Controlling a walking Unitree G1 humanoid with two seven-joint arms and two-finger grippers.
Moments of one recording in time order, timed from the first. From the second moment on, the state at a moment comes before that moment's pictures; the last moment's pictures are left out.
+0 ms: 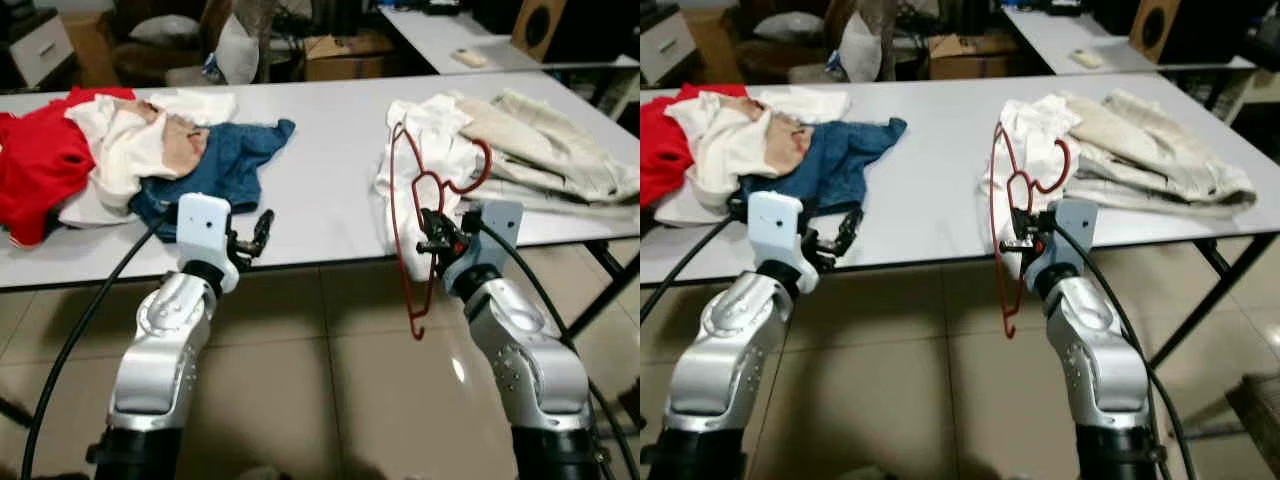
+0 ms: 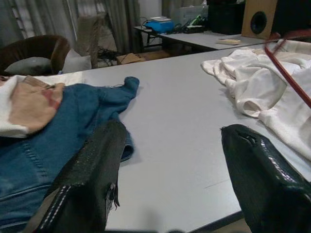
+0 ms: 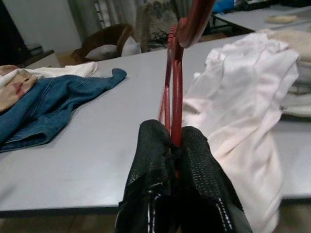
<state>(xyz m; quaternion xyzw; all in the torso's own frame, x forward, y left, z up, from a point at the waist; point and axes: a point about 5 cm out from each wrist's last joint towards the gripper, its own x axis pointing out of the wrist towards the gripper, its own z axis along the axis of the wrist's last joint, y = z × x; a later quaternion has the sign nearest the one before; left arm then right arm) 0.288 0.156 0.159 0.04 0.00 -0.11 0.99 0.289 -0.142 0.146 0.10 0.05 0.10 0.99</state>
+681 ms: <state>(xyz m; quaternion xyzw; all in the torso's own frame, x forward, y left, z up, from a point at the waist) 0.286 0.149 0.154 0.03 0.01 -0.11 0.99 0.282 -0.153 0.139 0.09 0.06 0.08 0.99</state>
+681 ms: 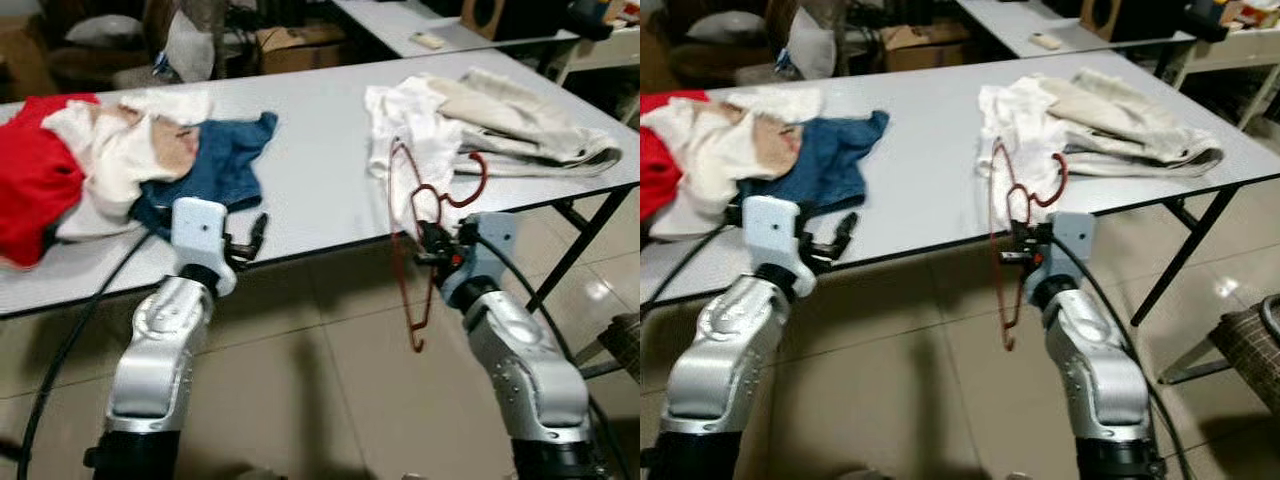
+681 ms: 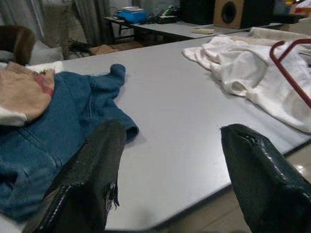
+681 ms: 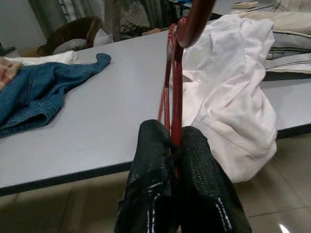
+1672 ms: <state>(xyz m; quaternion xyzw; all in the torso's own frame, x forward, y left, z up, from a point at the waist) 0.285 0.163 0.152 0.03 0.00 -0.08 1.00 0.279 -0.143 0.136 0.09 0.07 0.11 0.99</state>
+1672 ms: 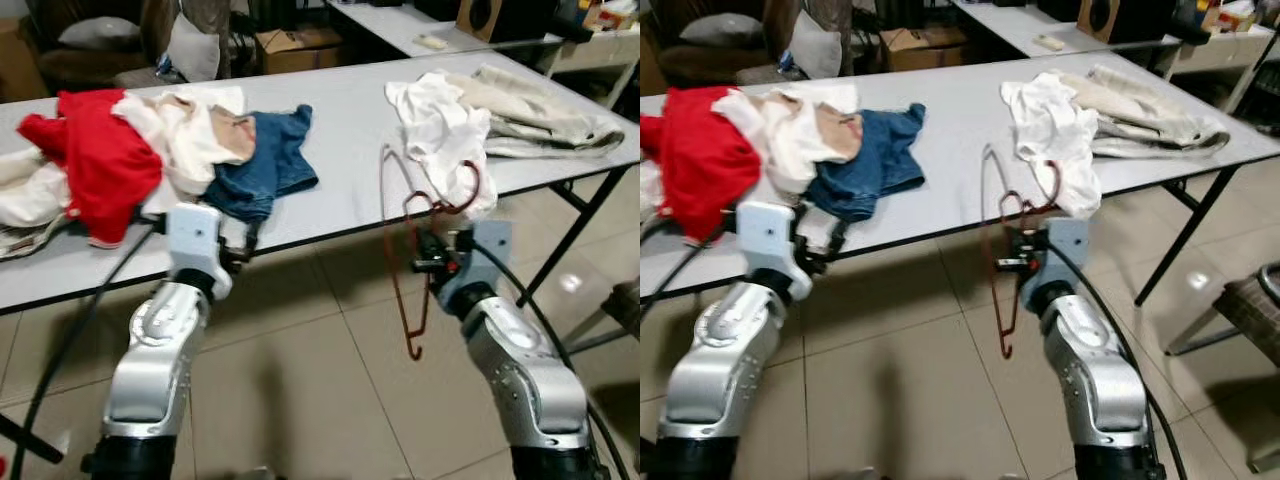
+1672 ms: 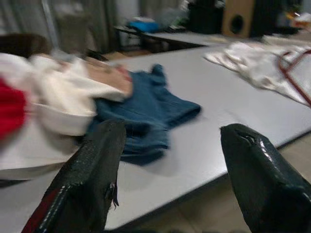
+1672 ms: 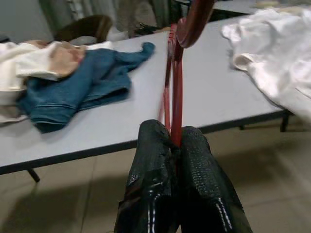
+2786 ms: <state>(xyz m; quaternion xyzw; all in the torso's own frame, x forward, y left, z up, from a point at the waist) 0.287 0.148 0.137 0.04 0.01 -0.12 0.99 0.282 -0.160 0.141 0.06 0.05 0.09 0.99</state>
